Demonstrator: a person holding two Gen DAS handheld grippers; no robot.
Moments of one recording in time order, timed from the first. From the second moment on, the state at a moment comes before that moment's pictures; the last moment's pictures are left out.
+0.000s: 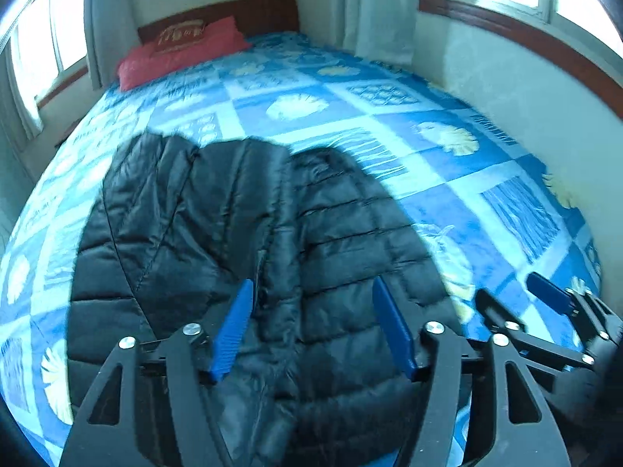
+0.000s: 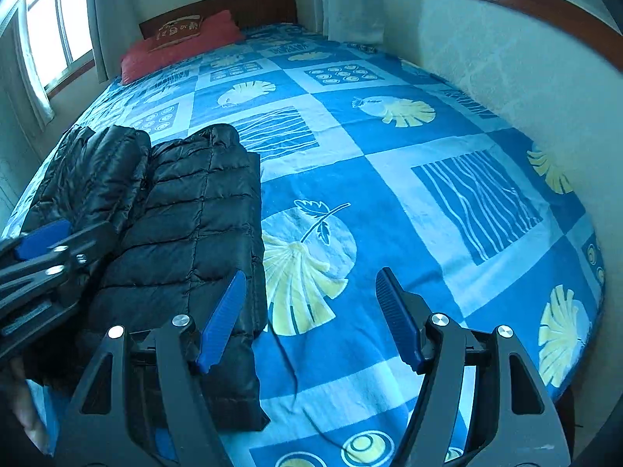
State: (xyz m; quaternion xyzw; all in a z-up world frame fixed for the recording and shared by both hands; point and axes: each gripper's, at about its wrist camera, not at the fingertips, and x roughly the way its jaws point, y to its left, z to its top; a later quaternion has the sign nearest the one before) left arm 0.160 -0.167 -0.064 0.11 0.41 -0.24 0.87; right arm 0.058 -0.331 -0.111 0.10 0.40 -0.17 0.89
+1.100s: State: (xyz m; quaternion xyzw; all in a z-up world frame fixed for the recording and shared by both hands) left arm 0.200 0.050 -0.110 -0.01 0.41 -0.10 0.91; right arm 0.175 -0.189 -0.121 0.14 0.47 0.00 0.87
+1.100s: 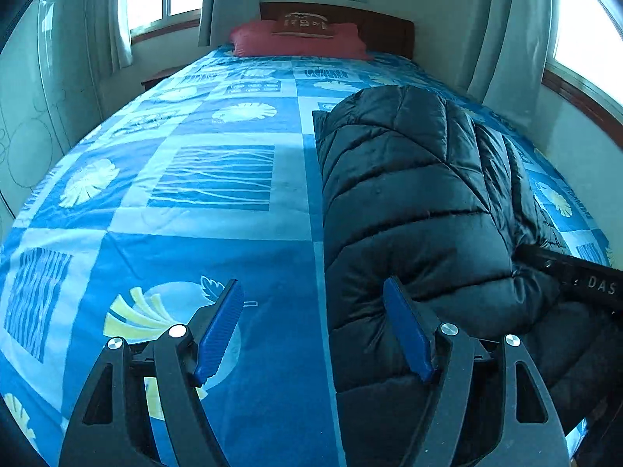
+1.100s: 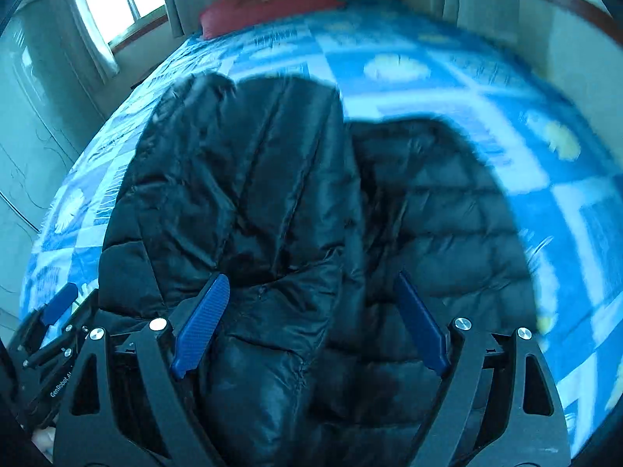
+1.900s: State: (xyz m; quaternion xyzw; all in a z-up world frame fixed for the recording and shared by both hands) left arm 0.221 -0.053 -0.121 0.00 0.44 -0.21 0.87; right arm 0.156 -0.309 -0.153 0.13 0.44 -0.09 0.88
